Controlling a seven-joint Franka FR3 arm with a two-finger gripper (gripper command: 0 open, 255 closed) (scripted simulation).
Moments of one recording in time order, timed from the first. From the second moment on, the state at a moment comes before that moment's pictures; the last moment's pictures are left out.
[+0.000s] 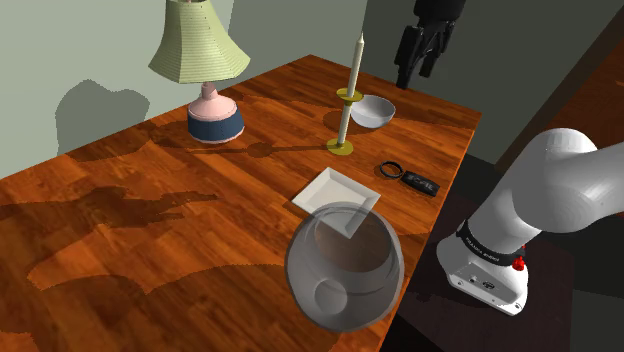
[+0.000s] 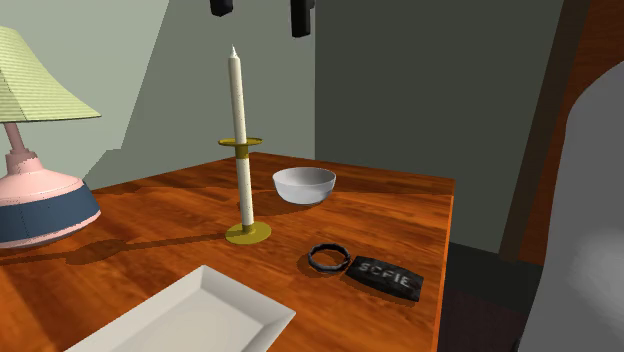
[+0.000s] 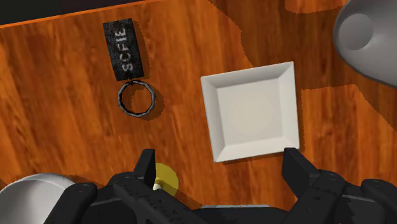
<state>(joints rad) 0.02 -0.79 0.06 -2.39 0.05 1.56 0.15</state>
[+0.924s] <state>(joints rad) -0.04 -0.80 -0.06 -2.75 -0.05 1.84 0.01</state>
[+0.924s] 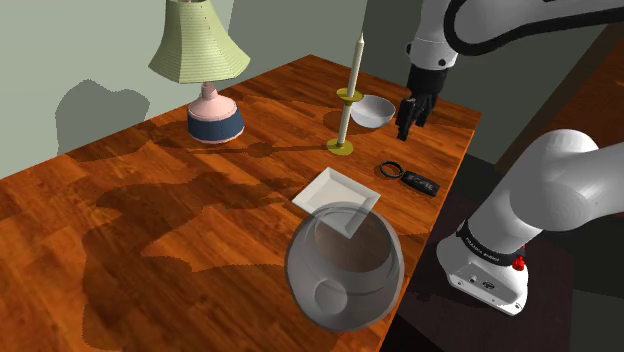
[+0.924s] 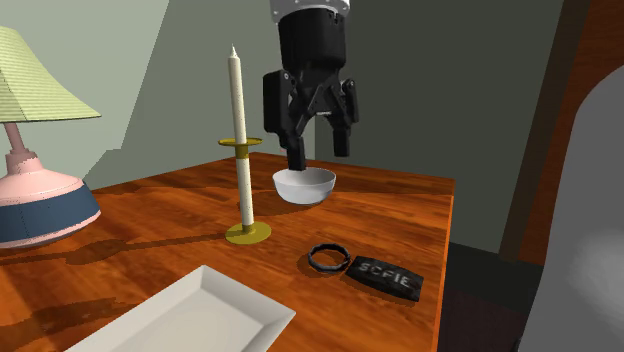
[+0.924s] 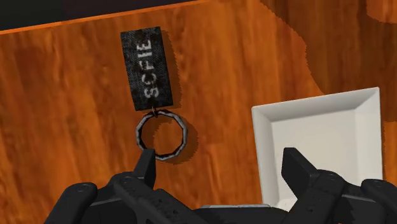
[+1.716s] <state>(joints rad) -0.16 -0.55 -0.21 -2.95 -0.20 2.22 -0.13</state>
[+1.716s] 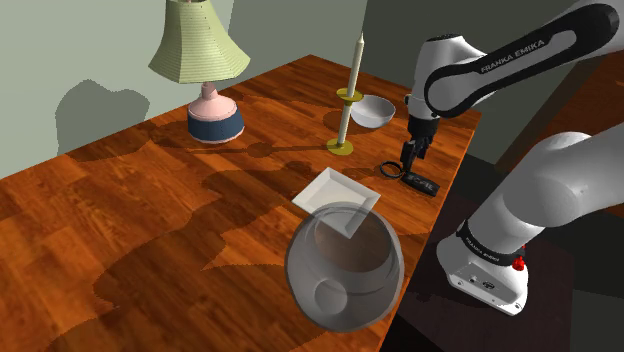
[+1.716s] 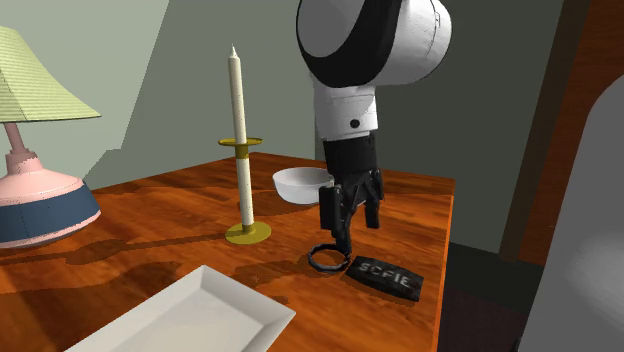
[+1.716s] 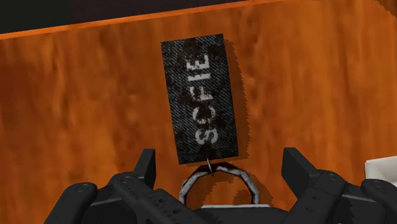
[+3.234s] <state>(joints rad) -0.17 -0.39 -0.23 -2.99 -0.23 2.41 -0.14</state>
